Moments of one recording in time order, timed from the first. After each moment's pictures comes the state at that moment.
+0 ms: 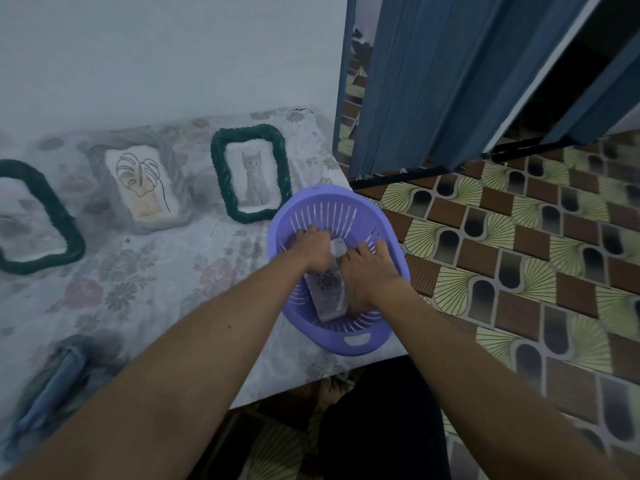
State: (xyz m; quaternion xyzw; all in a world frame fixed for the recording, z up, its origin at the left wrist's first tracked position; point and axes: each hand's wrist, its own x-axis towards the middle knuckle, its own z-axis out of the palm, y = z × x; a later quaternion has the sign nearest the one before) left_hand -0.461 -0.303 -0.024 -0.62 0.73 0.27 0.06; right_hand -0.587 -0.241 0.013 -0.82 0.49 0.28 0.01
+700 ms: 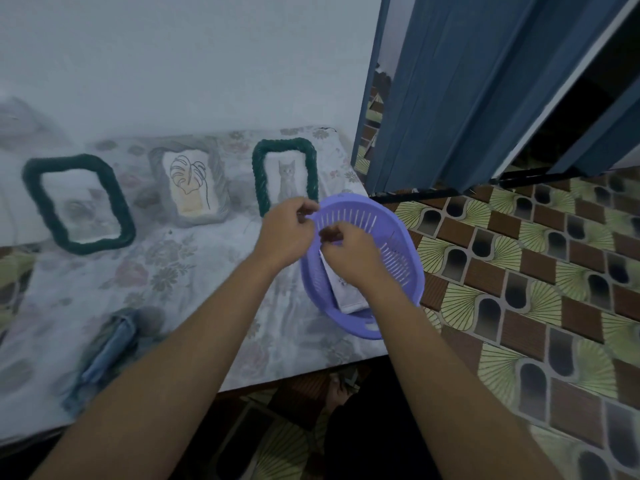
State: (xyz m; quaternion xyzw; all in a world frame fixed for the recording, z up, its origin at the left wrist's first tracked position) left_hand -0.387 -0.222 0.070 -0.64 0.61 0.28 -0.37; right_hand -0.523 -0.211 0.063 -0.65 0.62 -0.23 0.37
